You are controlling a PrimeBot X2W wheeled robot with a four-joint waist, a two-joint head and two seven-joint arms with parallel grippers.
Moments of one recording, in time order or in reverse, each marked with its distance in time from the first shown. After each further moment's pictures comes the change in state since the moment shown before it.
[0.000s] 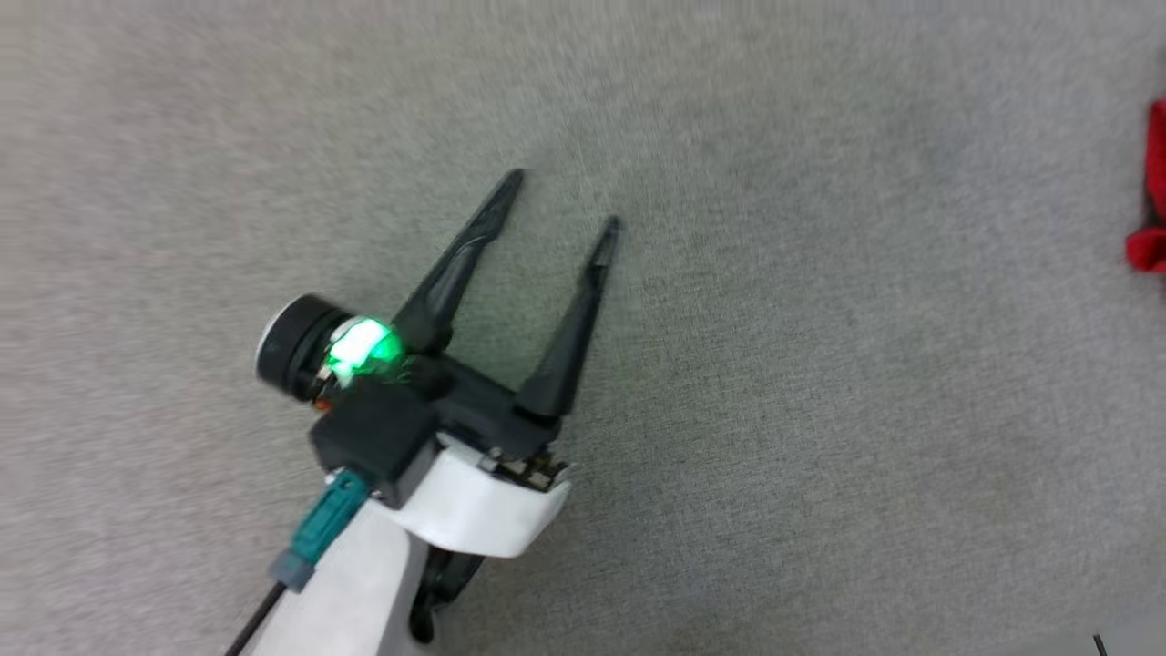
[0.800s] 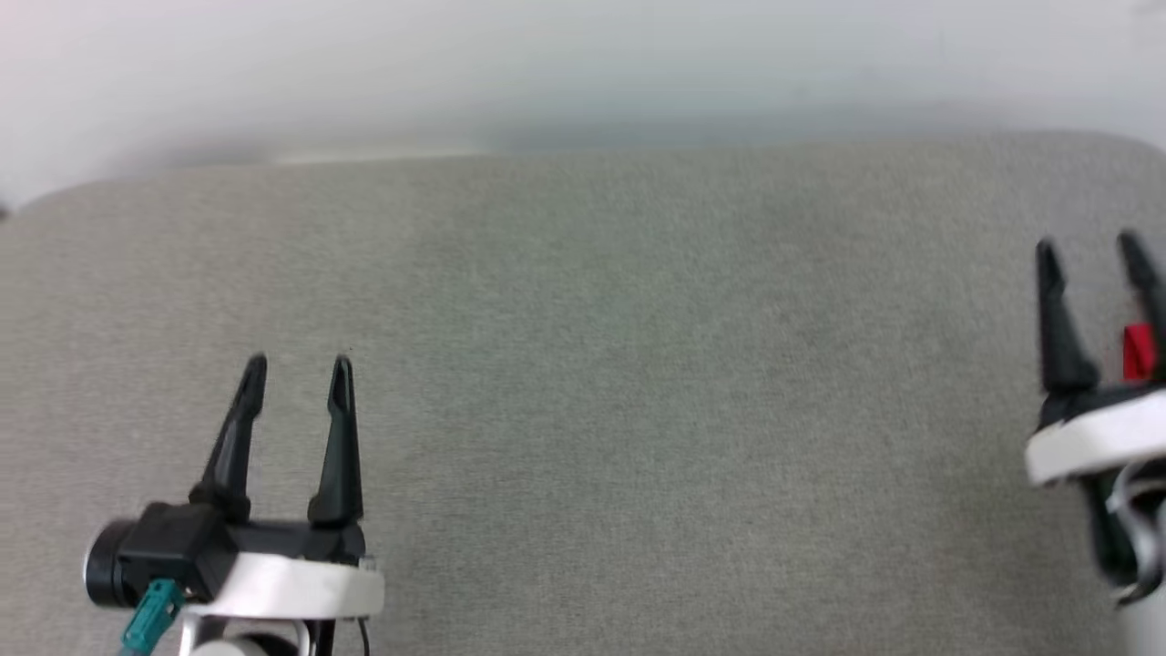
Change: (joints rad) left arm 0.337 -0.050 0.402 0.039 -0.019 0.011 0.000; right arm 0.594 0.538 -0.298 -0.605 0.191 -0.001 -0.240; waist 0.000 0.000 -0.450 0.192
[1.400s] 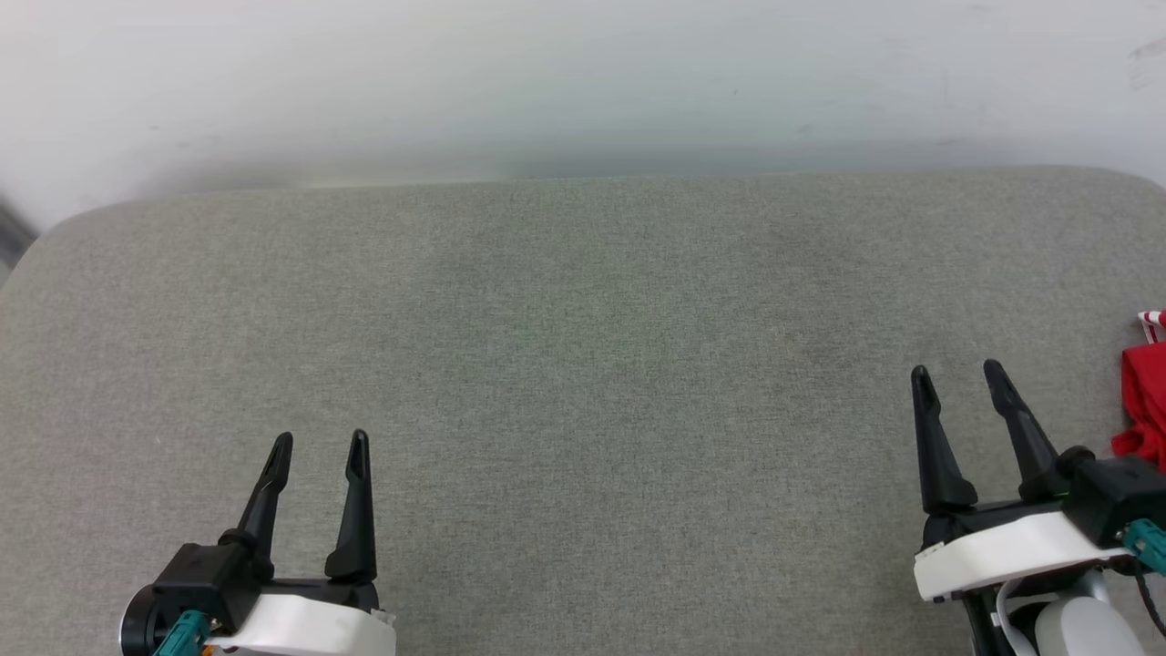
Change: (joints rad) left arm 0.076 -0.019 0.003 0.125 -0.043 -0.012 0.000; right arm 0.226 0.201 0.037 -0.091 -0.062 0.000 -0.031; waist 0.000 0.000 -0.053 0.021
